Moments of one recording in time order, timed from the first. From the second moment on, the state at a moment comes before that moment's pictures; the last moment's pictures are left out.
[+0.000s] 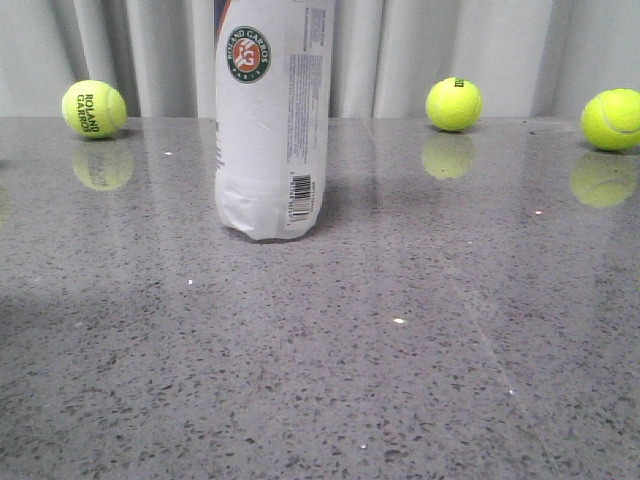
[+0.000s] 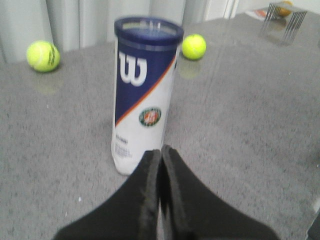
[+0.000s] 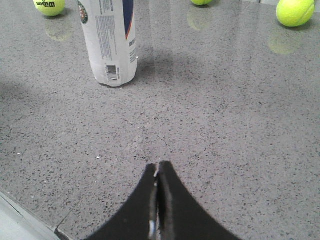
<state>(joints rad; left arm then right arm) -0.55 0.63 -0.72 -0.37 0.51 0.26 0.63 0.21 -0.48 0.01 0.69 0.15</state>
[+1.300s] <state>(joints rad) -0.02 0.03 -0.04 -0.06 0.10 0.08 0.63 0.21 -0.48 0.01 0.69 0.15</state>
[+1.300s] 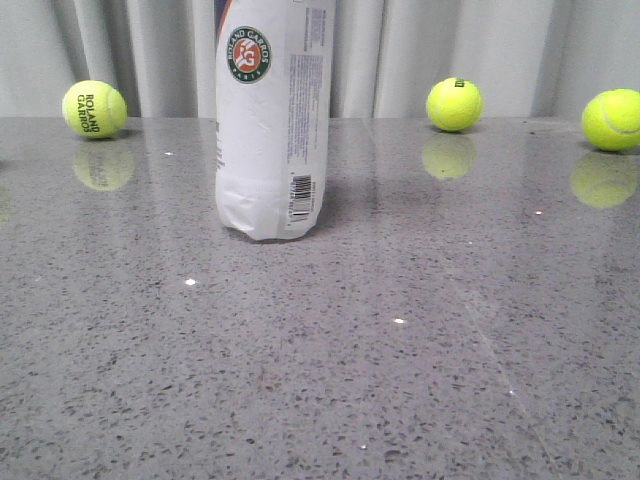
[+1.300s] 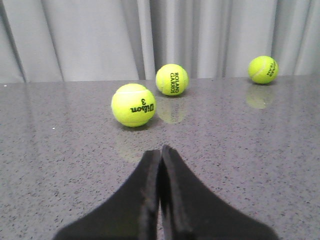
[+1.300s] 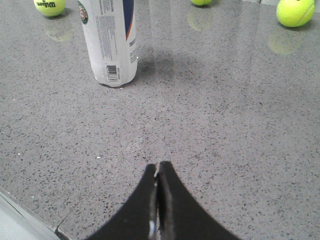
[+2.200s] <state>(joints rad) -0.01 0.00 0.00 -0.04 0.08 0.08 0.63 0.21 -0.48 0.01 0.69 0.15</state>
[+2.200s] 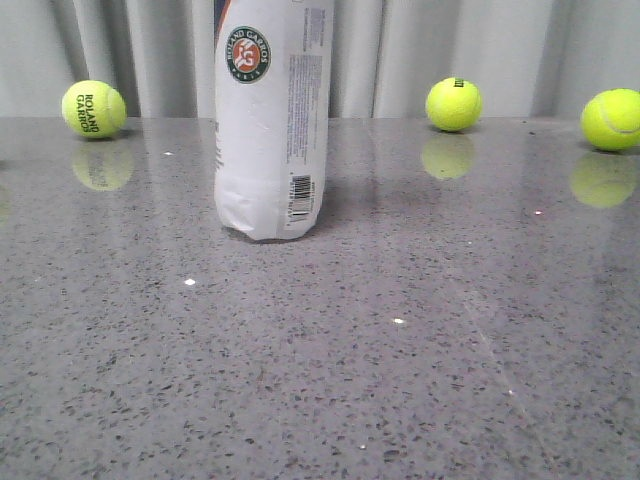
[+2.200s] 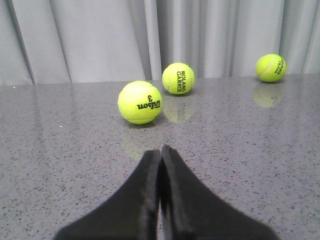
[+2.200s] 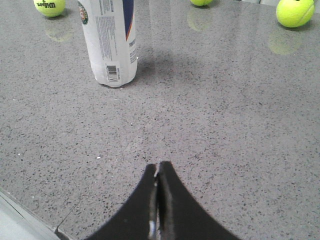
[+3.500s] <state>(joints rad) -0.01 0.00 0.00 -0.04 0.08 0.08 0.37 0.21 -0.25 -0.11 0.18 0.15</state>
